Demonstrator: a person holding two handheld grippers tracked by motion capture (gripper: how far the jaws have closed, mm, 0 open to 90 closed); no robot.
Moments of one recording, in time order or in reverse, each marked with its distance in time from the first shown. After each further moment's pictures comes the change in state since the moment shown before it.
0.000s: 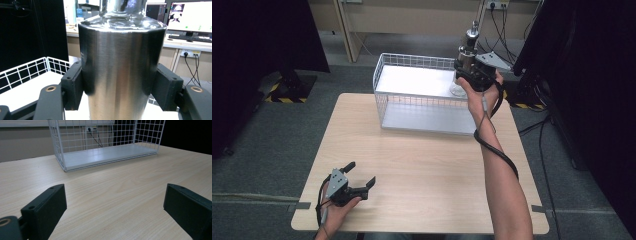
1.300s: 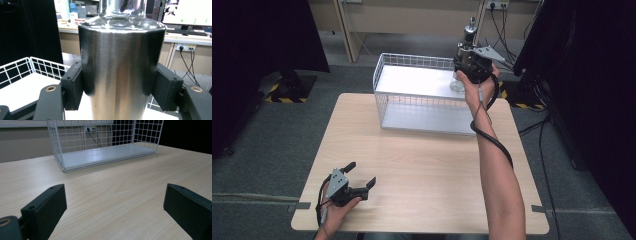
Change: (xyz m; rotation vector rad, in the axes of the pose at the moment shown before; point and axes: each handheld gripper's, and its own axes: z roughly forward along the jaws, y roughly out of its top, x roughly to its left) left arm 0.000 0.000 0.000 0.001 -0.008 0.006; right arm -0.012 0.000 0.034 0.041 -0.044 0.019
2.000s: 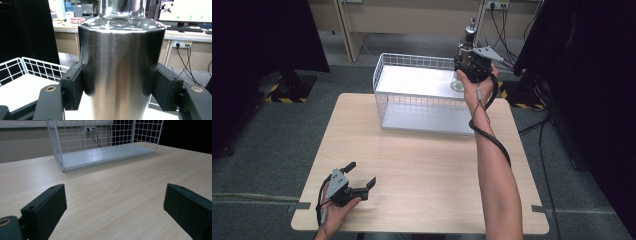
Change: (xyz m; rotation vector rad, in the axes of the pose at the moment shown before) left arm 0.000 0.000 0.000 -0.001 0.000 0.003; right arm -0.003 -0.004 0.008 0.007 -0.028 0.017
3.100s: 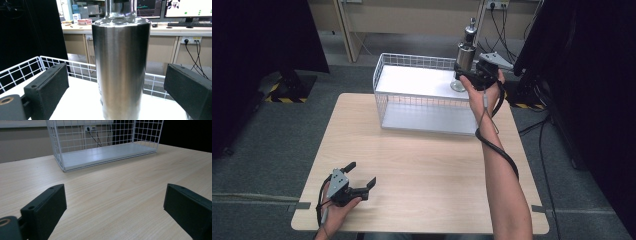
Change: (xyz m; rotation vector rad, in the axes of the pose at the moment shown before) left arm -0.001 0.000 0.001 0.006 0.004 0.006; right arm -0.002 -0.004 -0.035 0.001 0.060 0.051
